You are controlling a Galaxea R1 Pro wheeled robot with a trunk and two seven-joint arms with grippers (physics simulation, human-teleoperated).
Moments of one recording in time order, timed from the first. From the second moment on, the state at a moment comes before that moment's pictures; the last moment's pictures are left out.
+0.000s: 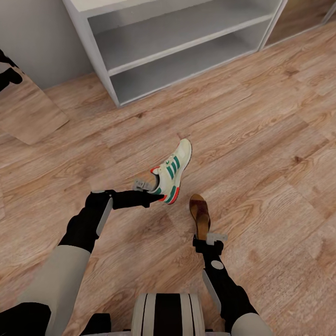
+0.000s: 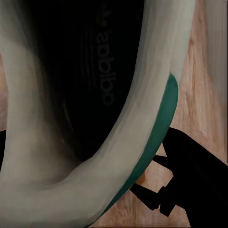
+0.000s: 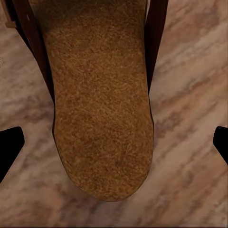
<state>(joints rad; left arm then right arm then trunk) -0.88 -0.02 -0.07 -1.08 0.02 0.63 -0.94 -0.51 0.16 0.08 -0.81 0.00 0.02 -0.28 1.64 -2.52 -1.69</state>
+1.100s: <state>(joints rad) -0.88 -0.02 -0.08 -1.08 0.01 0.63 -0.95 -0.51 0.16 0.08 -0.81 0.00 0.02 -0.28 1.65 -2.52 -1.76</state>
